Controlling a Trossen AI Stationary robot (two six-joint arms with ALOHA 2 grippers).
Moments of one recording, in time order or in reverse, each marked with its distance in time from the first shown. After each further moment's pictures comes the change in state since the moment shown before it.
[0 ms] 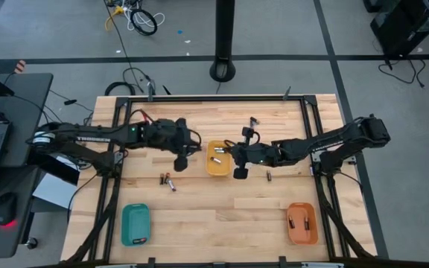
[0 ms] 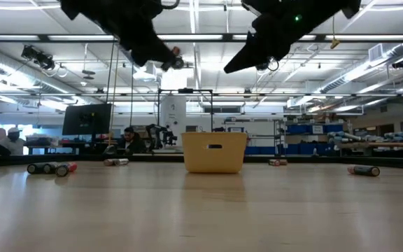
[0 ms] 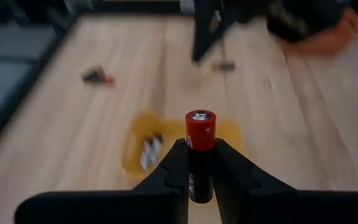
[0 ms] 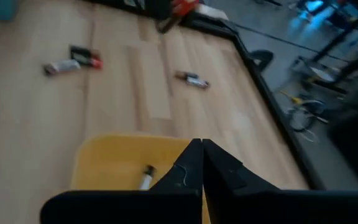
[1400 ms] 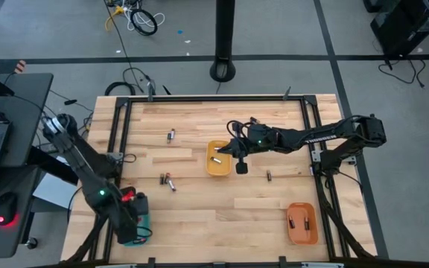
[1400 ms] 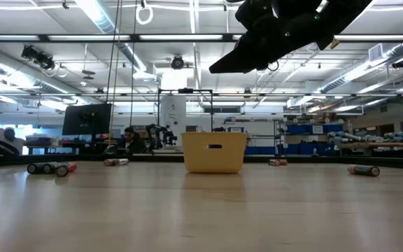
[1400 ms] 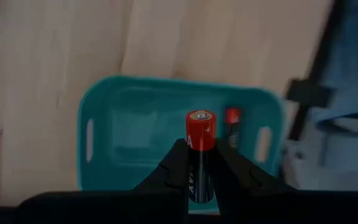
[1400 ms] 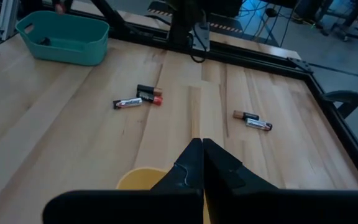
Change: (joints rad) left arm -1.004 0.085 0.074 -0.717 -0.016 -1.169; right arm -0.199 0.031 -0.065 0.250 -0.552 -0.092
